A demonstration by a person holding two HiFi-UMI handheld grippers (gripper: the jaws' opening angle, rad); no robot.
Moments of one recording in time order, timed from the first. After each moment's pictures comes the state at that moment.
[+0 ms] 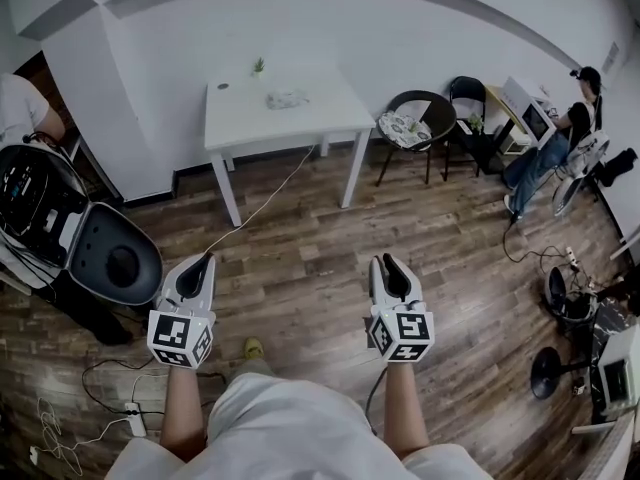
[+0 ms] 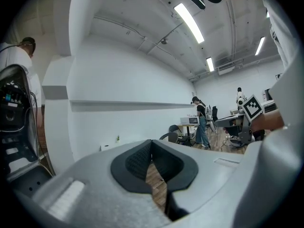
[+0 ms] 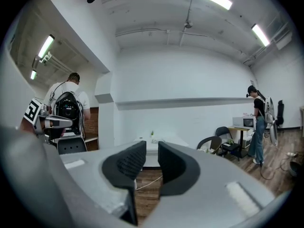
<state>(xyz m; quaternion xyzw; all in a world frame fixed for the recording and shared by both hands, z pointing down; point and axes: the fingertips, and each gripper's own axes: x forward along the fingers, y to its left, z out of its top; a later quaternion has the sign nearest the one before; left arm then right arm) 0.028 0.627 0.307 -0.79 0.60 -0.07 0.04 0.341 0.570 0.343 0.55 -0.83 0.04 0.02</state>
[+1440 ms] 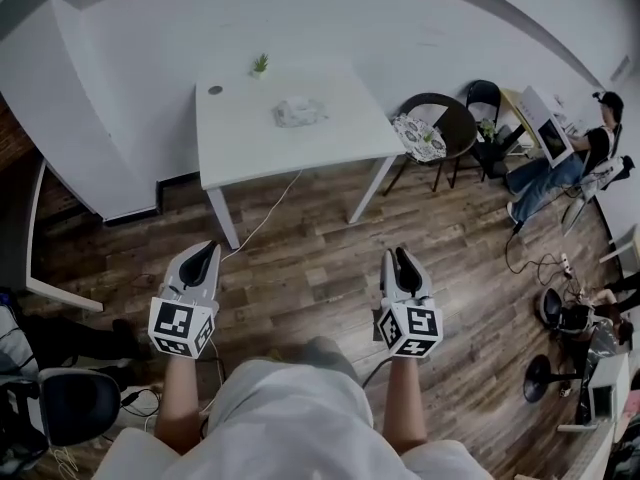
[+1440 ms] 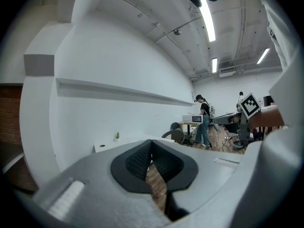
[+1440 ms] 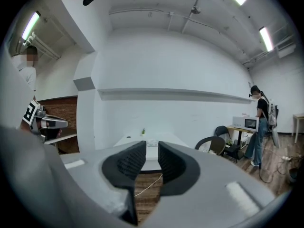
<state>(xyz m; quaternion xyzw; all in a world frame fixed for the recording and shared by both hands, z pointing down) -0.150 0.282 0.343 -0.83 0.56 -0.07 0.00 0.180 0.253 0.356 0.60 -0.79 0.05 0.06</state>
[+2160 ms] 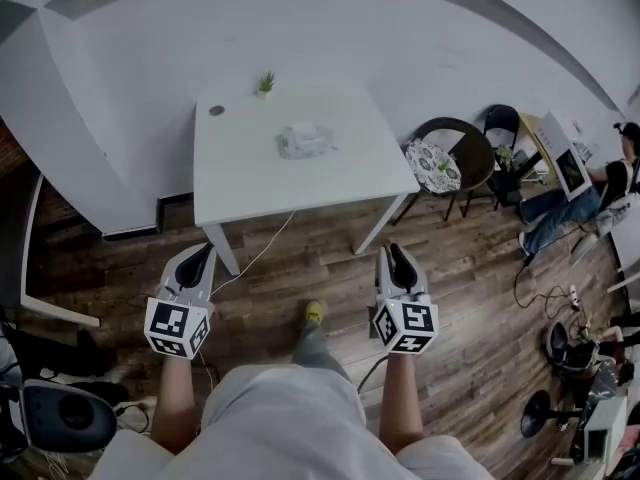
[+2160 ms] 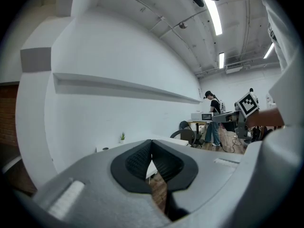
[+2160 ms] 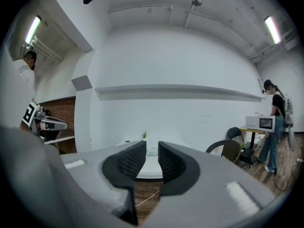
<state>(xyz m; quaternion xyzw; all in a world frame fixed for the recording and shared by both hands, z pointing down) -0.157 0.137 0.360 -0.81 0.58 -0.08 0.00 0.166 0.078 0.370 0.57 -0.82 0.04 0.05</state>
